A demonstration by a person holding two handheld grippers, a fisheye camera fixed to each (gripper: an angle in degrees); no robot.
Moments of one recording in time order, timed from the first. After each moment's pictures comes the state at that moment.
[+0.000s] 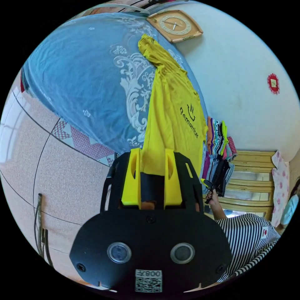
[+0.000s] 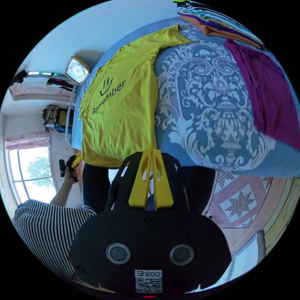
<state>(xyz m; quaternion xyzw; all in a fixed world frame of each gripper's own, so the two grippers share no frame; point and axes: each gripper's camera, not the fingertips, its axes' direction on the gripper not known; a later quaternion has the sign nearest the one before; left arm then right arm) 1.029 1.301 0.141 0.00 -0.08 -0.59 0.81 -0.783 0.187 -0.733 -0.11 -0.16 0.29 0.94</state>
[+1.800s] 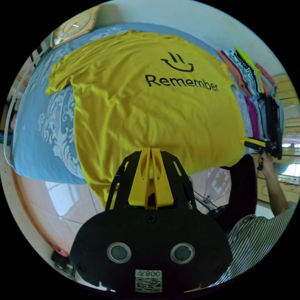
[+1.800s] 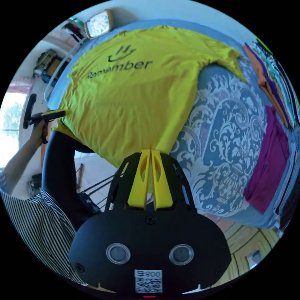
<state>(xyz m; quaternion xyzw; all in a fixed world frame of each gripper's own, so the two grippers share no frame) 1.225 0.818 0.206 -0.27 -0.24 -0.35 0.86 -0.835 0.240 -0.810 -0.18 -0.03 0.07 0.98</state>
